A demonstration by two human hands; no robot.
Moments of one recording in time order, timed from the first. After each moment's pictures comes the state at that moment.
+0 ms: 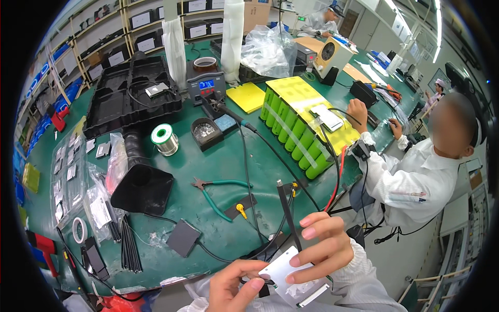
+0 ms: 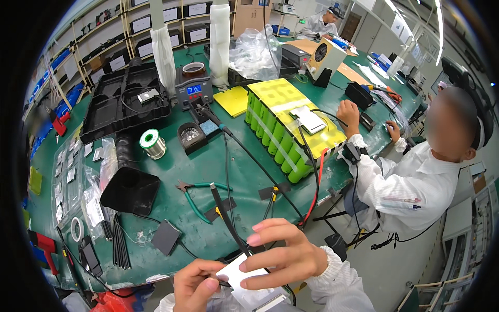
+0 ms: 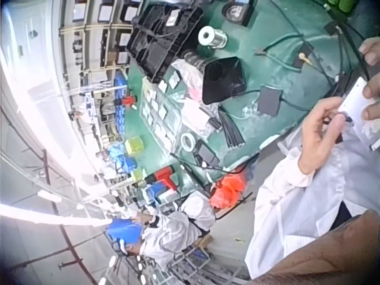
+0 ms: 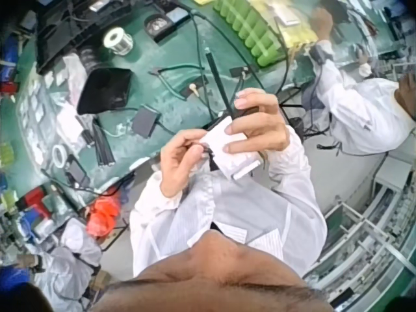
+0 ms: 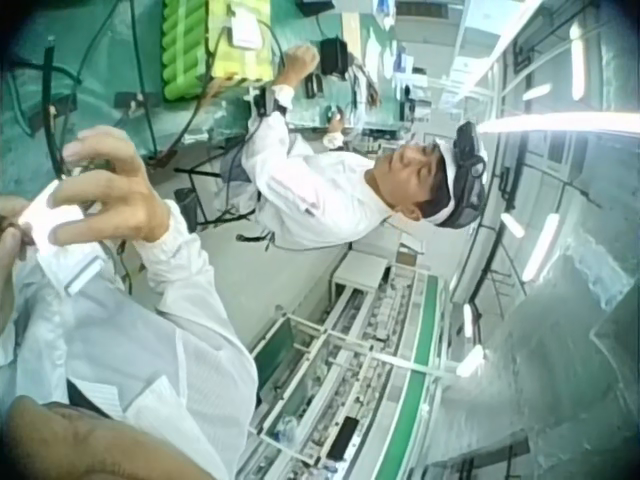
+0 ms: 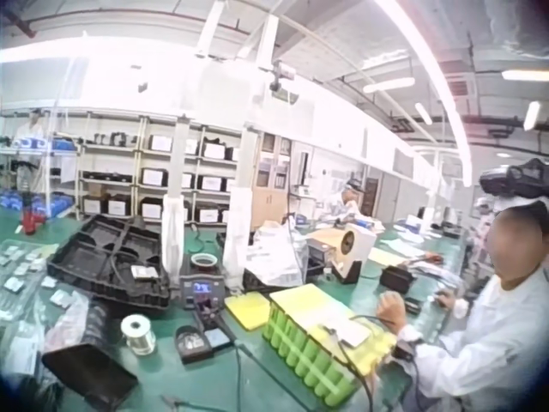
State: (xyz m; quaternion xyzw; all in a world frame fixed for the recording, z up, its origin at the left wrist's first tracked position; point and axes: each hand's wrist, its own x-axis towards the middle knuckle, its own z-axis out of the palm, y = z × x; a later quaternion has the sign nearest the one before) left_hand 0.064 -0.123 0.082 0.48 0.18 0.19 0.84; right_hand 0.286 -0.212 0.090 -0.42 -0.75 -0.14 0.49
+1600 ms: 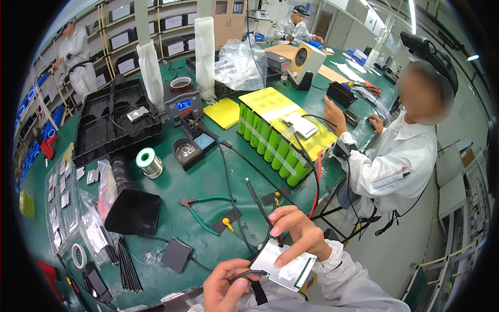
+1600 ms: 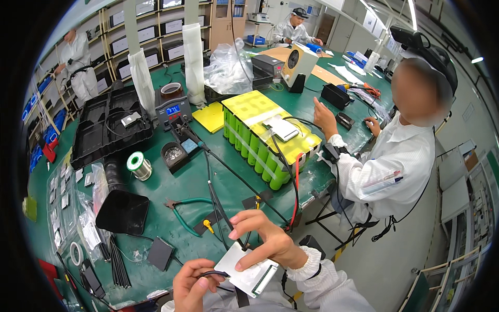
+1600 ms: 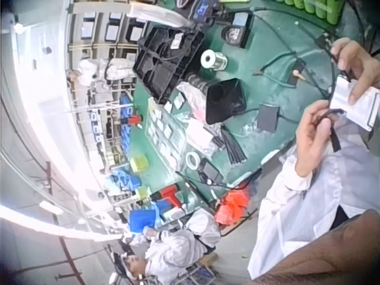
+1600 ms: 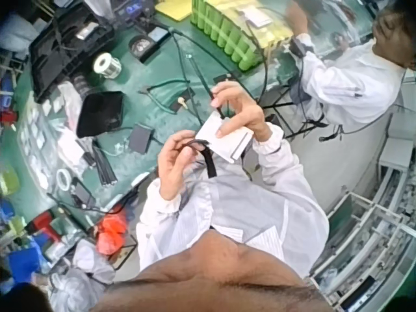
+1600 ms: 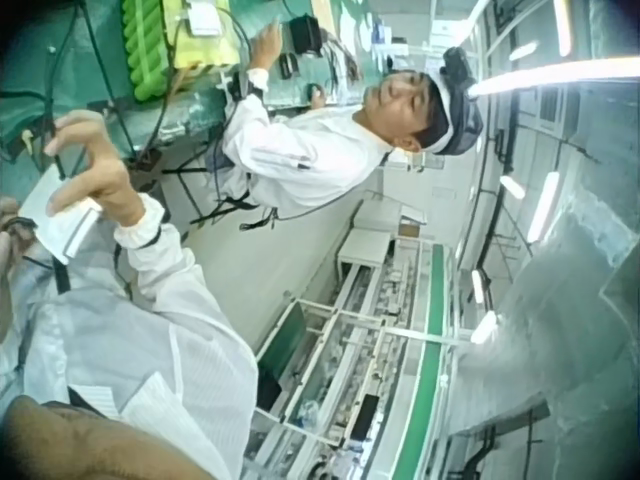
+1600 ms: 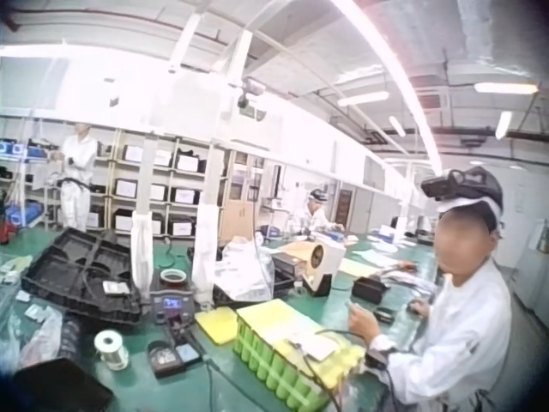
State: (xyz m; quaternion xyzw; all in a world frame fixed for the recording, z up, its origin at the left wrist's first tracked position) left_hand 0.070 -0.116 0.069 0.46 0.18 0.17 0.85; right_hand 0.298 -0.218 0.064 -0.44 -0.66 0.13 0.59
